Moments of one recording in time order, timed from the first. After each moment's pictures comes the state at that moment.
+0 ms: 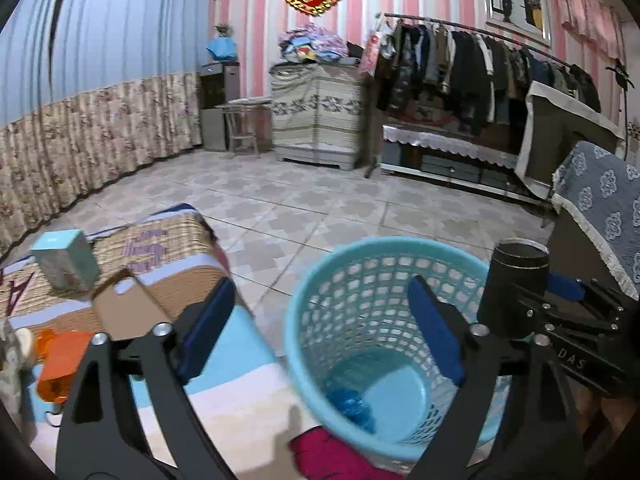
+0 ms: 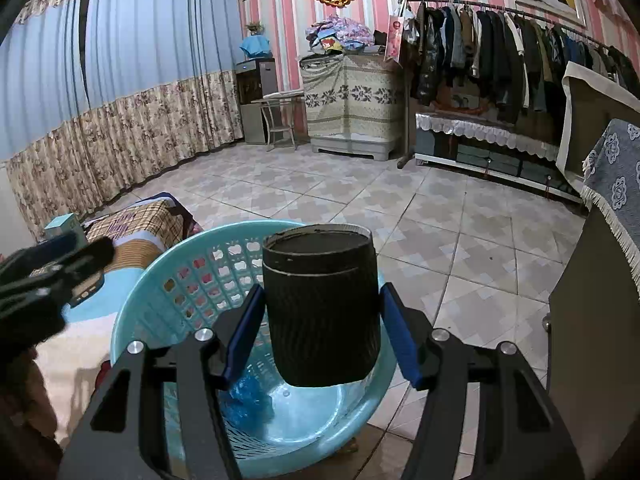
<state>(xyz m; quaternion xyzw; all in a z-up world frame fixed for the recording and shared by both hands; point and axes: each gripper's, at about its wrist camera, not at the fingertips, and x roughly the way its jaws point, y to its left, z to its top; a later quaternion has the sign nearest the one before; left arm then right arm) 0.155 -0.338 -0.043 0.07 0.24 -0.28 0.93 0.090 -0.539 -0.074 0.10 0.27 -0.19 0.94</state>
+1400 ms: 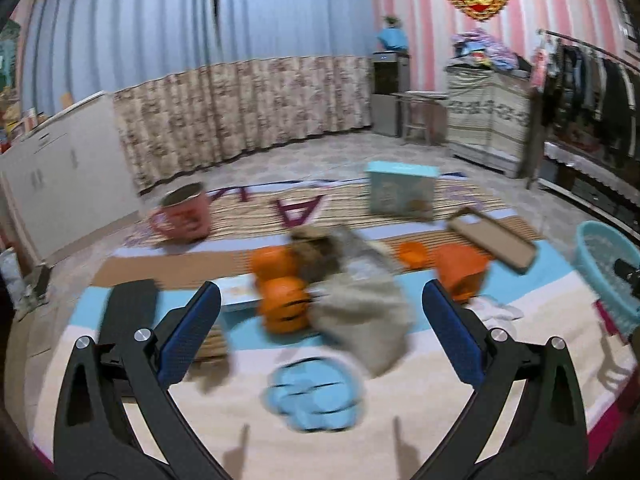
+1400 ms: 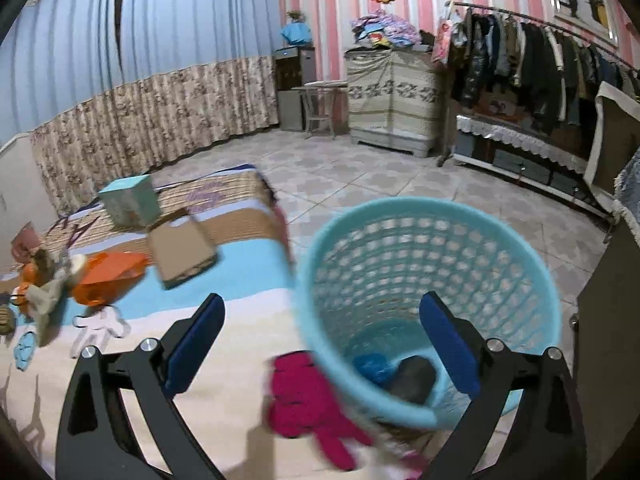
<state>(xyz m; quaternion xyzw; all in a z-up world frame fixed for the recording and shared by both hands) 0.139 0.013 -0.036 0.04 0.27 0.01 0.96 0.128 -0.363 -0.070 0.08 0.29 -0.13 0.94</state>
